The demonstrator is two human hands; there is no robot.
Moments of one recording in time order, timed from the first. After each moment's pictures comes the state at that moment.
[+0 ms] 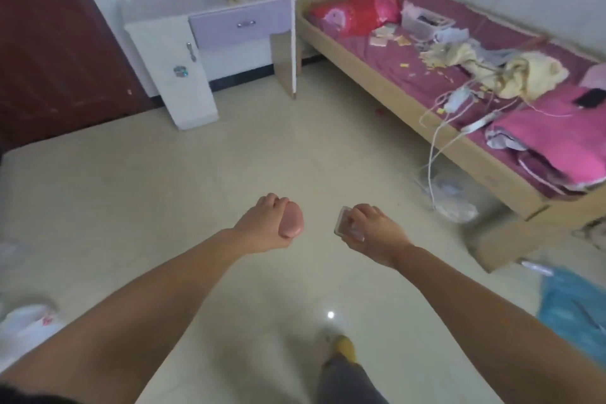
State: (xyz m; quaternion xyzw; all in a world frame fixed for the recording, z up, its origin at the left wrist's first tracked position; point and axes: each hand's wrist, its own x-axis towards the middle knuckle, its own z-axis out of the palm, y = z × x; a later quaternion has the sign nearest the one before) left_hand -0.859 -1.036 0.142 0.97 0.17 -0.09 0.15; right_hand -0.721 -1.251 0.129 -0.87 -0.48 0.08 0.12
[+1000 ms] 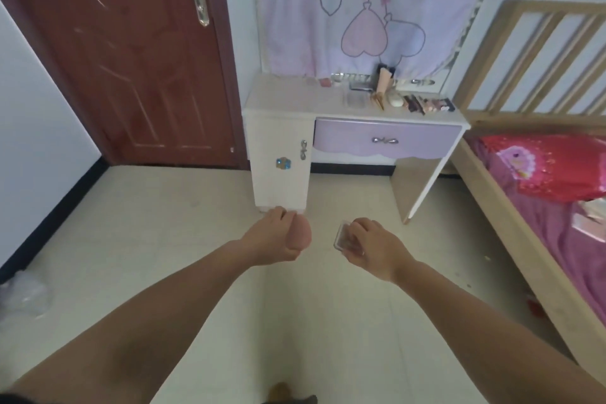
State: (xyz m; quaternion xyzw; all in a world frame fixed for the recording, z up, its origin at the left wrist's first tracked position) left_hand -0.559 -0.414 0.165 0.90 0.39 0.00 0.17; right_hand -0.338 -0.526 0.156 -0.69 -0.72 0.07 0.11
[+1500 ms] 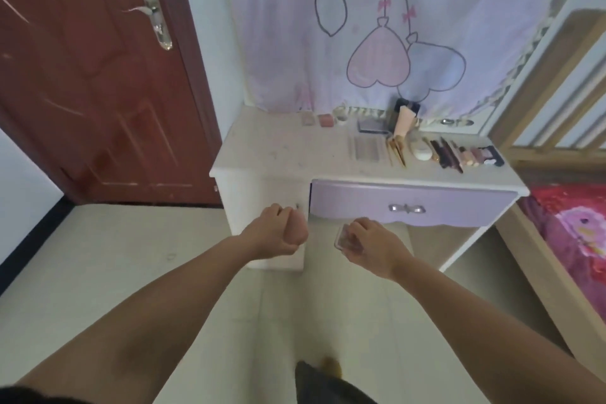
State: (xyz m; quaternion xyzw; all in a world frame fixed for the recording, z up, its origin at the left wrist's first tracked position) left_hand -0.384 -0.064 0.157 0.88 0.42 -0.02 0.21; right_hand -0.159 -0.176 0.137 -0.69 -0.71 0.11 0.11
